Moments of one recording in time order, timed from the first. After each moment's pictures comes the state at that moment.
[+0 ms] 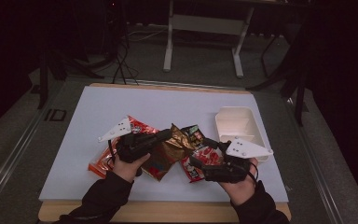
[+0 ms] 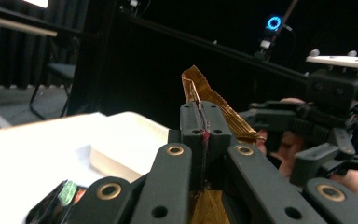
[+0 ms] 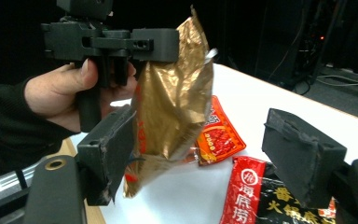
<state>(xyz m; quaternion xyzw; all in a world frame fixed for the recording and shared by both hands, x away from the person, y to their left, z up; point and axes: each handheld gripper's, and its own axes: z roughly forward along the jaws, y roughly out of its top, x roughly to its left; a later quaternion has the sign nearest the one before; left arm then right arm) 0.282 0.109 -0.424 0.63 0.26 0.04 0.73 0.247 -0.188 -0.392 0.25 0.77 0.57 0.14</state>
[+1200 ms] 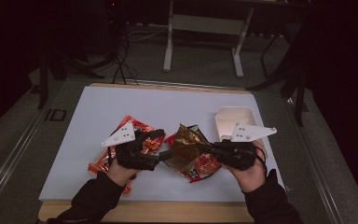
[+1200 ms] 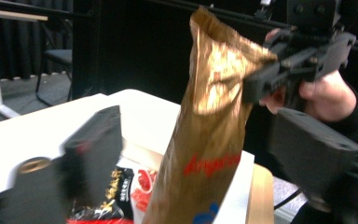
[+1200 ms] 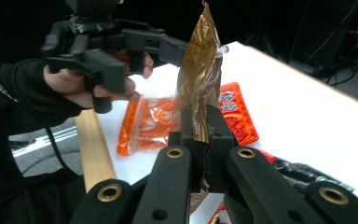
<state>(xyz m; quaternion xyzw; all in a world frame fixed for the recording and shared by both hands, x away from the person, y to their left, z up) 0.270 0.116 -0.421 0.70 0.23 0.07 0.67 0.272 -0.202 -0.363 0.20 0.82 0.54 0.08</state>
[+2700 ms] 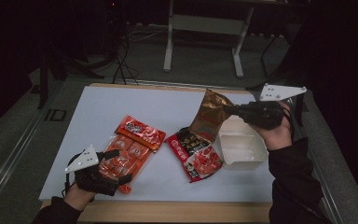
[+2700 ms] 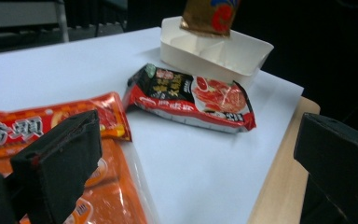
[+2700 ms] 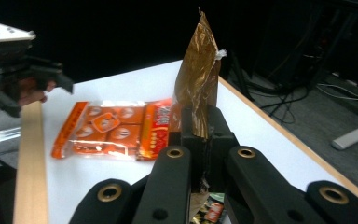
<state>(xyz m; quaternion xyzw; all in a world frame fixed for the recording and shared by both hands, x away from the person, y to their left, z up) 0.223 0.205 -0.475 0.74 0.31 0.11 0.58 0.356 -0.263 -0.314 0.18 0.82 0.53 0.14</state>
